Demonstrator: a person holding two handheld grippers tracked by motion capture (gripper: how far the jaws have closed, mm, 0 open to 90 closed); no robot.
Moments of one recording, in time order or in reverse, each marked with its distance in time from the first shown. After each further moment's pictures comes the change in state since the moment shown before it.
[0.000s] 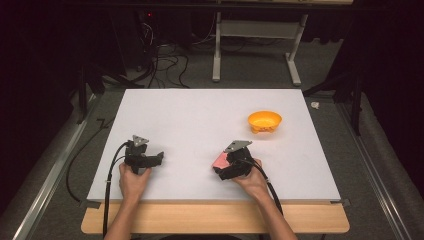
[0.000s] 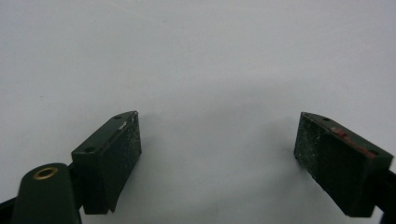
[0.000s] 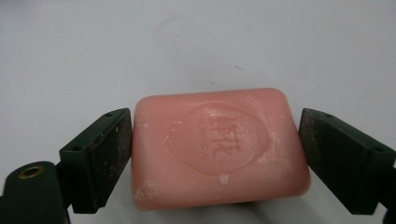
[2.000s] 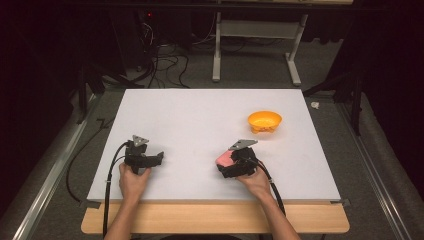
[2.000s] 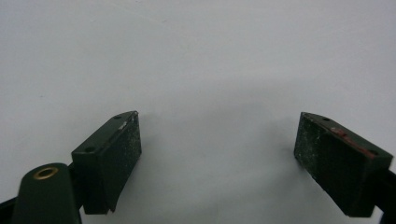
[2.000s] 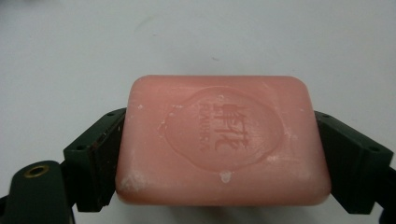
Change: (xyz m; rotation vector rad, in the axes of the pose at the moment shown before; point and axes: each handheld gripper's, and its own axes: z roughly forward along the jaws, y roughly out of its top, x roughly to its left) left arm 0.000 0.000 0.000 -0.002 0.000 -0.001; right arm -0.006 -0.005 -0.010 -0.003 -0.037 0.104
